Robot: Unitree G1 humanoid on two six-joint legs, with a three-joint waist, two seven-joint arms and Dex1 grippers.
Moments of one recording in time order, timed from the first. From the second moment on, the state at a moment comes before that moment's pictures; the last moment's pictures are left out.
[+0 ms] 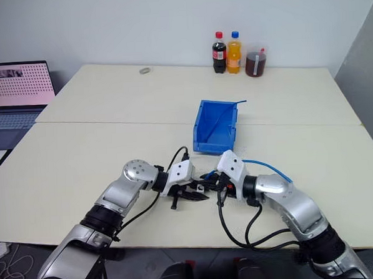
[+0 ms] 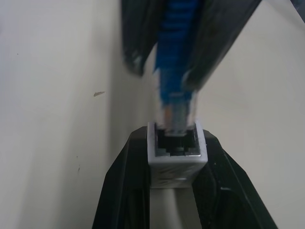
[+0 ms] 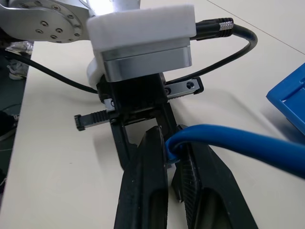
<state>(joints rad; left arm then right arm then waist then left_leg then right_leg) -0.64 0.47 -0.40 0.37 -0.07 0.10 -1.33 -0.38 -0.46 0.36 -0.31 0.32 0.55 0.70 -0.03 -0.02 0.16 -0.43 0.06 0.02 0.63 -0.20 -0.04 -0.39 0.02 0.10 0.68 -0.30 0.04</state>
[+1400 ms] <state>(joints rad) -0.62 0.47 -0.39 0.39 -0.05 0.08 -1.32 -0.55 -0.46 0.49 -0.17 0.09 0.50 0.93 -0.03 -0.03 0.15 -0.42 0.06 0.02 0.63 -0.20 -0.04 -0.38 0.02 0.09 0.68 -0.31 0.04</state>
